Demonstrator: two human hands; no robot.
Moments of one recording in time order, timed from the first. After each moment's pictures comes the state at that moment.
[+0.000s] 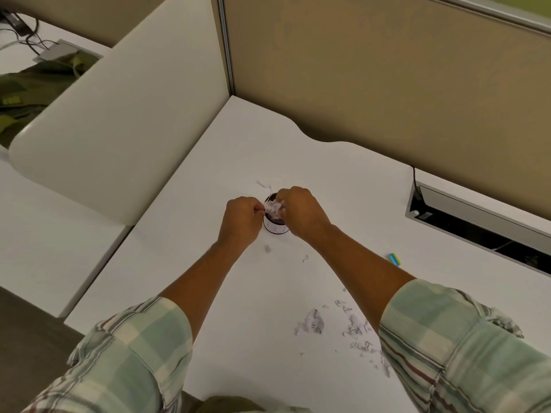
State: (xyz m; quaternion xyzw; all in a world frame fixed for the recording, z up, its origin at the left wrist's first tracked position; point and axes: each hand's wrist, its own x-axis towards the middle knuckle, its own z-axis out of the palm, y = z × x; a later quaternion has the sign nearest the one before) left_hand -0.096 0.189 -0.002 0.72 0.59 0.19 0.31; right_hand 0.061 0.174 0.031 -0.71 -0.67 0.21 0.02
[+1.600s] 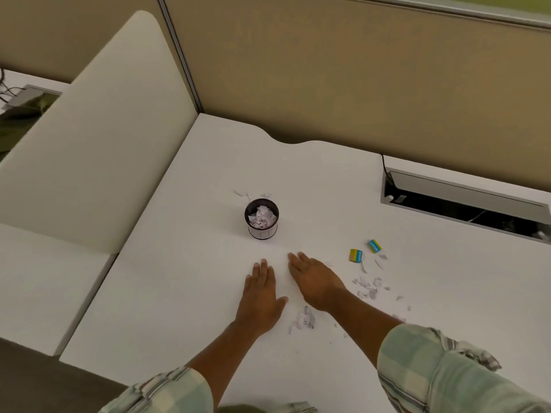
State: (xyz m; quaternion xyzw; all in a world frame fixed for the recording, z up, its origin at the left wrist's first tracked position) left_hand -0.078 0.034 -0.078 0.82 0.47 -0.12 0.30; right_hand 0.109 0.009 -0.068 -0.63 -0.74 0.21 -0.12
